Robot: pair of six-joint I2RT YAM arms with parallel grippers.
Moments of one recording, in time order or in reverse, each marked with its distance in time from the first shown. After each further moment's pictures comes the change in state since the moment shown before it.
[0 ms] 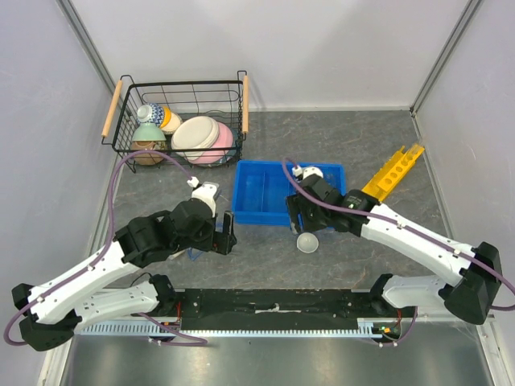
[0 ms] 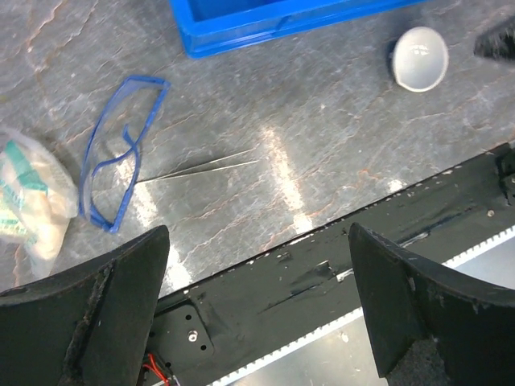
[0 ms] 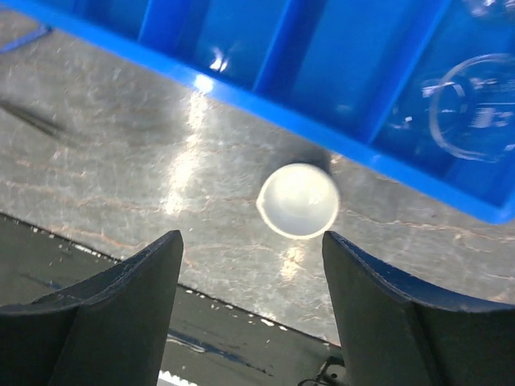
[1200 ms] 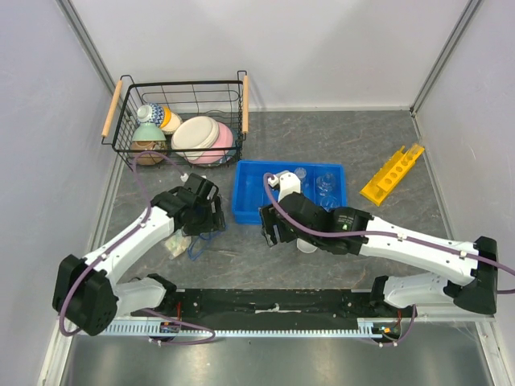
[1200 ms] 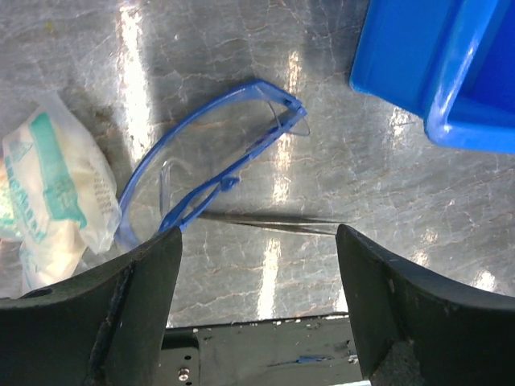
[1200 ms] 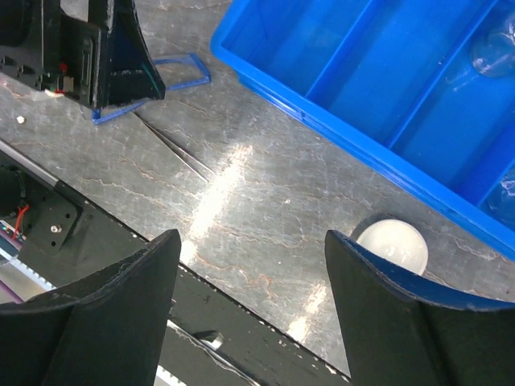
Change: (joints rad) left arm 0.481 0.325 -0.161 0.163 0.171 -0.014; right arm 0.328 0.013 0.073 0.169 0.164 0.049
